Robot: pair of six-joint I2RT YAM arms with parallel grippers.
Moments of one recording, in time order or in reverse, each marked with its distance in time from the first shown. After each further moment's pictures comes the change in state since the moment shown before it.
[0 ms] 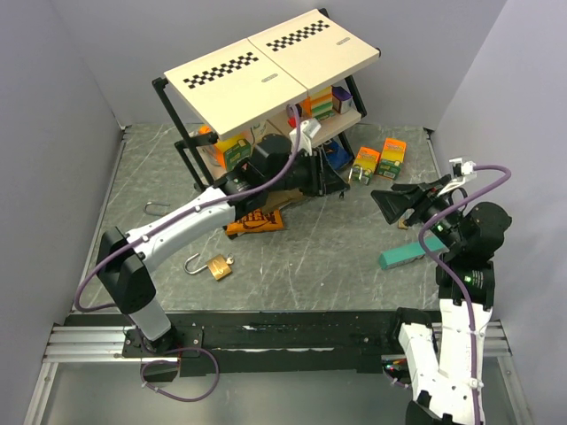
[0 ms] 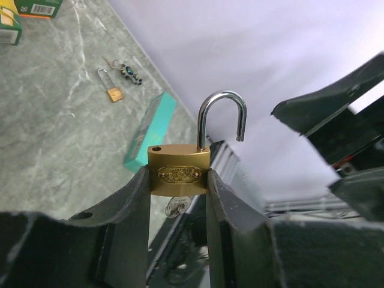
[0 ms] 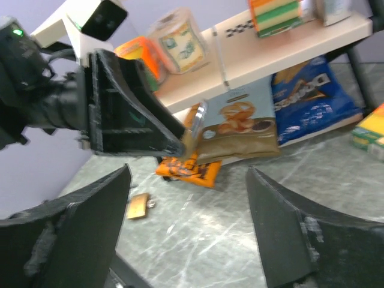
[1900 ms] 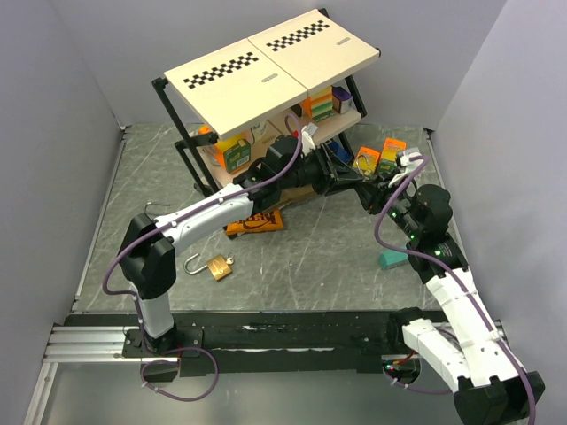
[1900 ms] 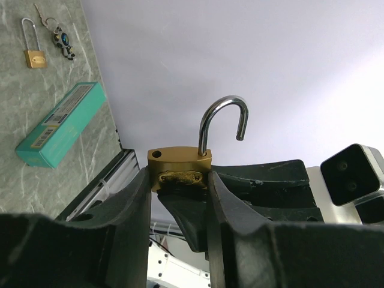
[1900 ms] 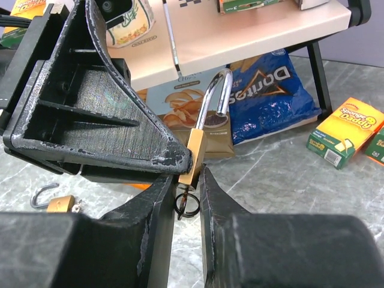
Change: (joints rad) left arm 0.018 0.150 0.029 0.164 0.050 -0.608; right arm 0.455 0.161 -0.118 0.167 0.564 -0.272
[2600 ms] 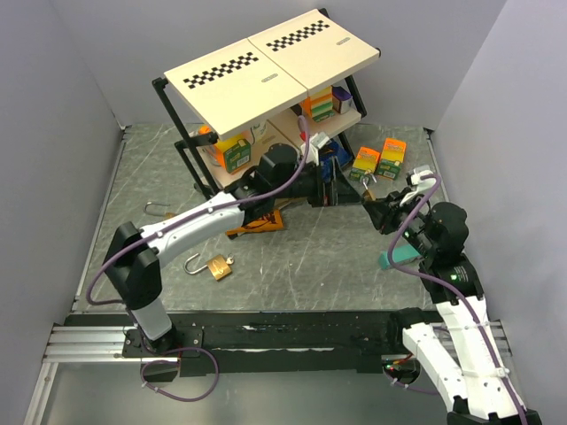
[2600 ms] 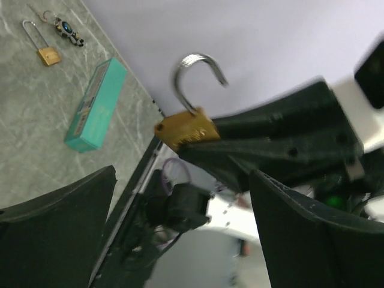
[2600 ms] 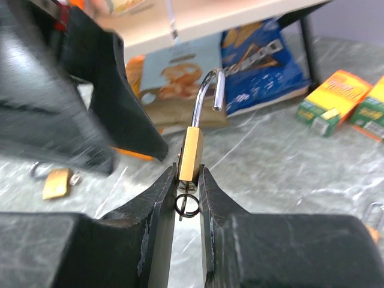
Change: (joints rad) left arm -0.020 -0.080 -0.083 -0.009 0.124 0.361; right arm -0.055 -0.175 -0.001 -0.230 -0.048 -0.043
